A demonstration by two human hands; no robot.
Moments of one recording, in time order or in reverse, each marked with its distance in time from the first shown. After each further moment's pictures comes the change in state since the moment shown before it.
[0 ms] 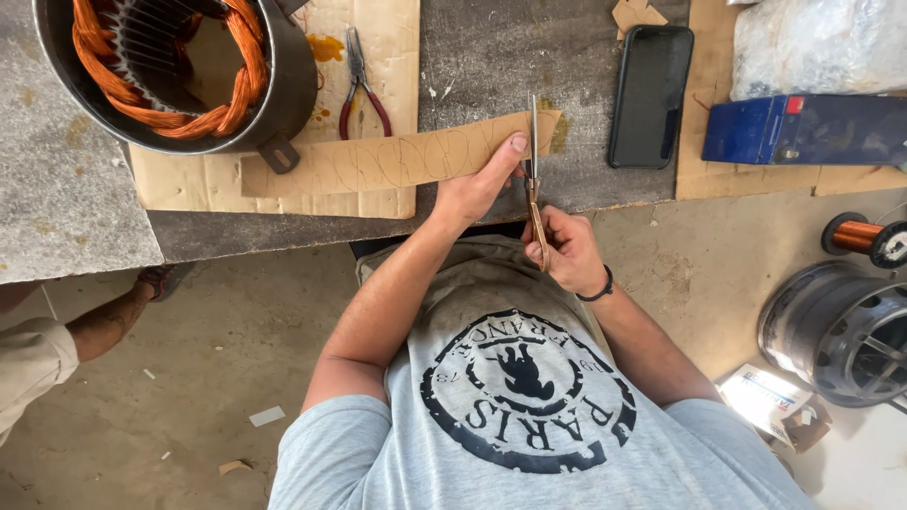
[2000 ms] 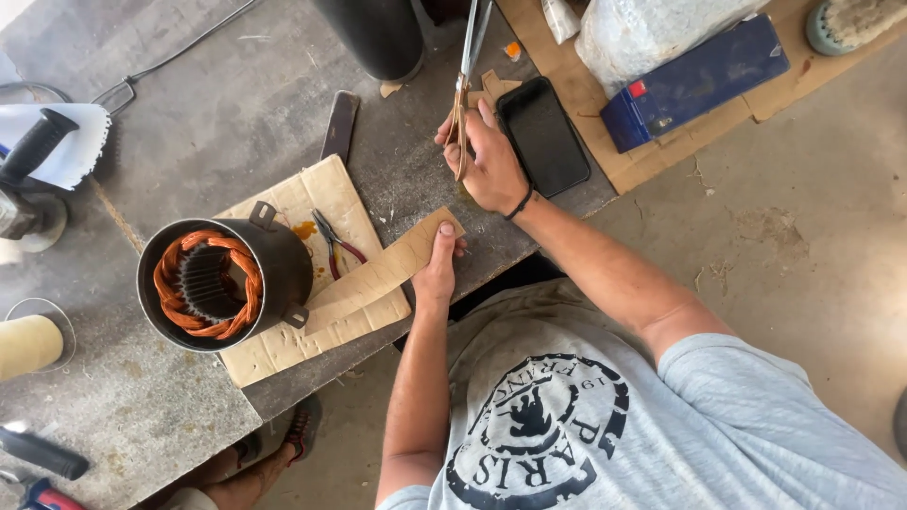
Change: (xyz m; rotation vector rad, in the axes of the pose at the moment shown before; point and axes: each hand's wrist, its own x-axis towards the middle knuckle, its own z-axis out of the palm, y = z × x) left_hand -0.007 0.046 0.020 0.254 0.265 -0.557; right_hand 0.157 -0.058 -0.032 -0.314 0.424 -0.217
